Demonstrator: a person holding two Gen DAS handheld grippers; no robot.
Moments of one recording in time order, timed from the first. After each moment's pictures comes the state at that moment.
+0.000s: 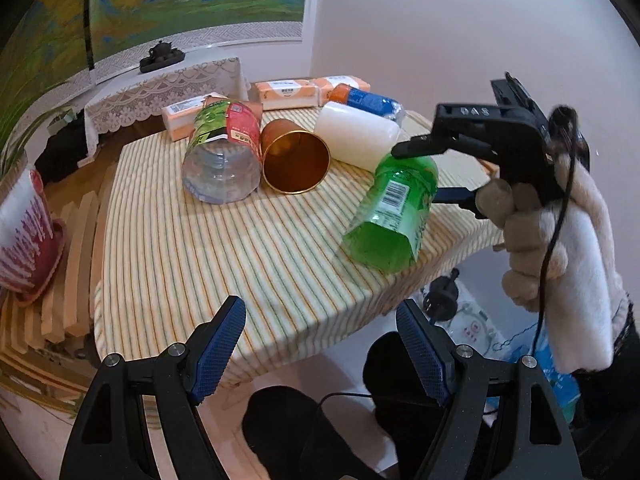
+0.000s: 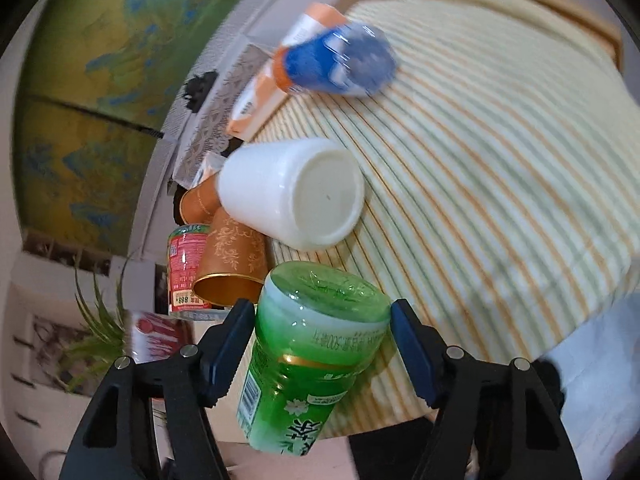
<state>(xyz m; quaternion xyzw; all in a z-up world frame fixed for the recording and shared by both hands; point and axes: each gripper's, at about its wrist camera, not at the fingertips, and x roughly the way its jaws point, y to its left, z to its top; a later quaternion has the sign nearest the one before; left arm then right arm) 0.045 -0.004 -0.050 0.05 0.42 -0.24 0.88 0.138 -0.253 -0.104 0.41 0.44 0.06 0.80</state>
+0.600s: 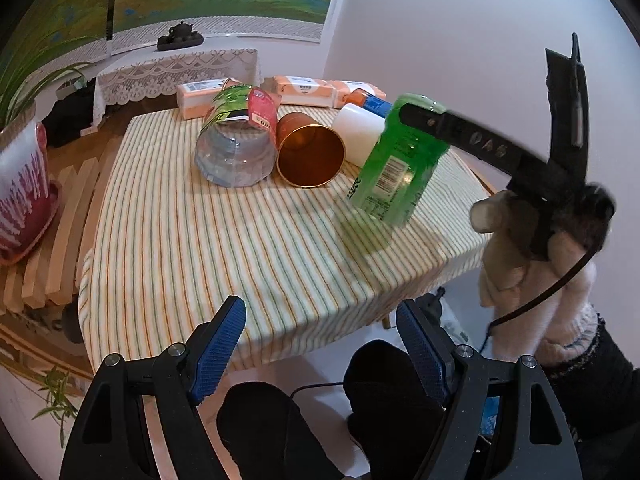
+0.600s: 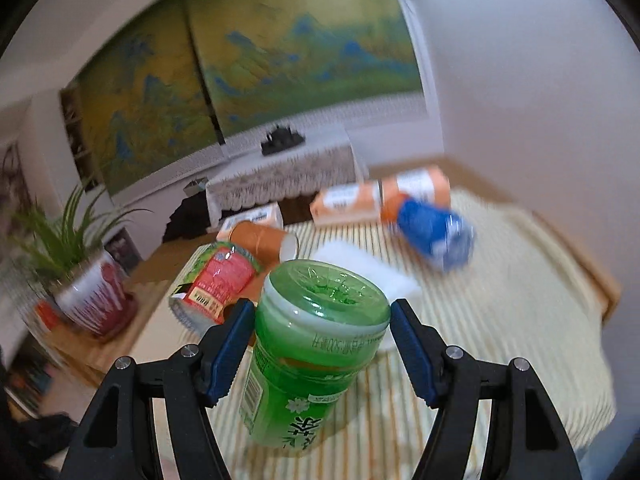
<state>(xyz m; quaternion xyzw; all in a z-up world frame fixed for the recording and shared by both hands) 0.051 0.008 -0.064 -0.02 0.43 -0.23 0.88 0.111 -0.180 -0.039 0.09 0.24 0.04 0.97</state>
